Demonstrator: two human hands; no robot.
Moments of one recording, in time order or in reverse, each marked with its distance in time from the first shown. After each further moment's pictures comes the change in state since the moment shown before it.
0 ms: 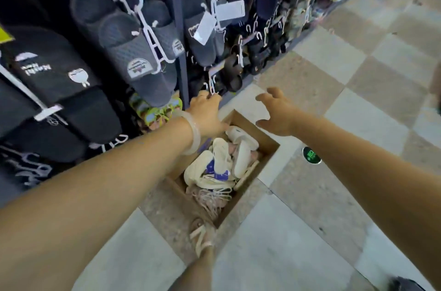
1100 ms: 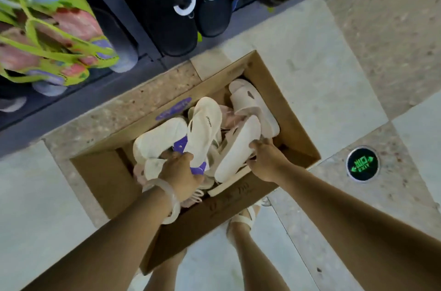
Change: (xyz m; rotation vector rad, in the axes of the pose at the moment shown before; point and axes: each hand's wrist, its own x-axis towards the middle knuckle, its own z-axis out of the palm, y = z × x) left_hand 0.303 -0.115 0.389 -0.413 -0.355 -0.664; right_hand 0.333 0.241 0.378 0.092 -0.718 0.112
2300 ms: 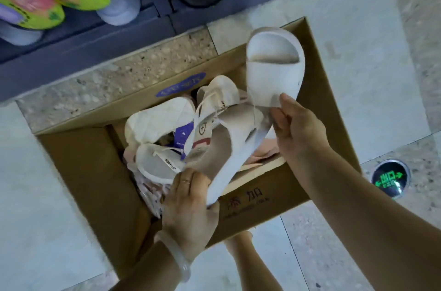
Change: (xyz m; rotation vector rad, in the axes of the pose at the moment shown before) left_hand 0.011 -0.028 0.084 -0.053 0.621 0.293; right_hand 0.058 -0.035 -0.012 1.713 0.313 0.361
